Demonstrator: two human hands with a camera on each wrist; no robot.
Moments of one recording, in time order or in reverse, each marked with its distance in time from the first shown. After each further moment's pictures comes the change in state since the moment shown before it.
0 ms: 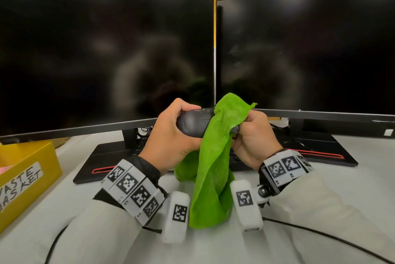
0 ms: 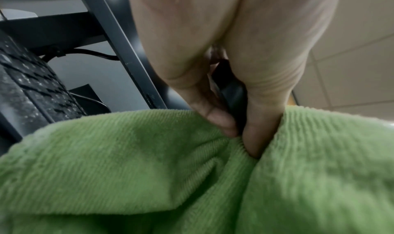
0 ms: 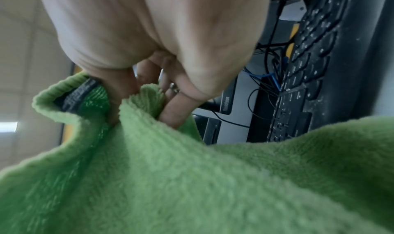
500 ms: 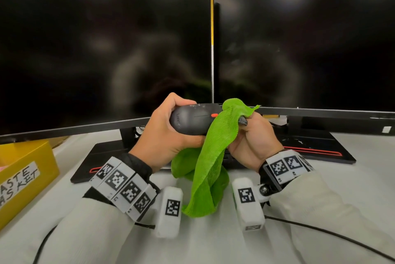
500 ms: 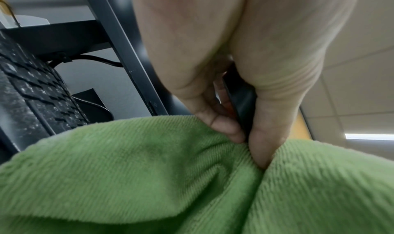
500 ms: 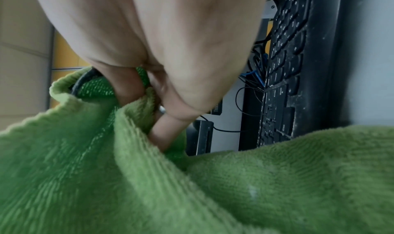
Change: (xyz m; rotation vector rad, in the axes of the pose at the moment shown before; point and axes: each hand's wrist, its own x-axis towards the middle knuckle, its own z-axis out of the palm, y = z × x) left_hand -0.003 0.013 -0.007 -0.059 -0.045 -0.033; right_hand -0.003 -0.001 -0.003 0.377 -0.036 0.142
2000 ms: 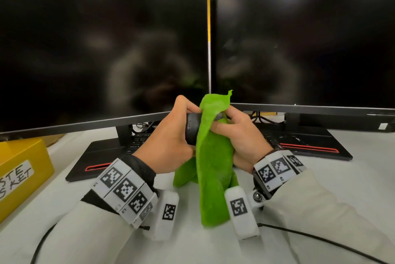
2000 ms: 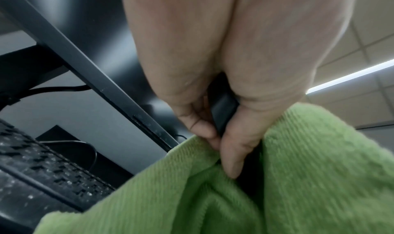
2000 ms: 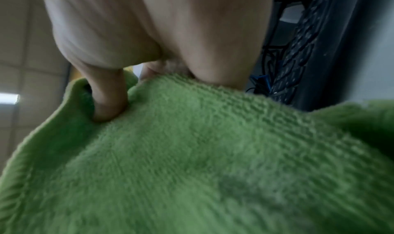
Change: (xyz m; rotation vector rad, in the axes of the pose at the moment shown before) left_hand 0.002 -0.012 0.009 0.240 -0.209 0.055; right_hand -0.010 0.006 0.011 -0.429 -0.031 -0.042
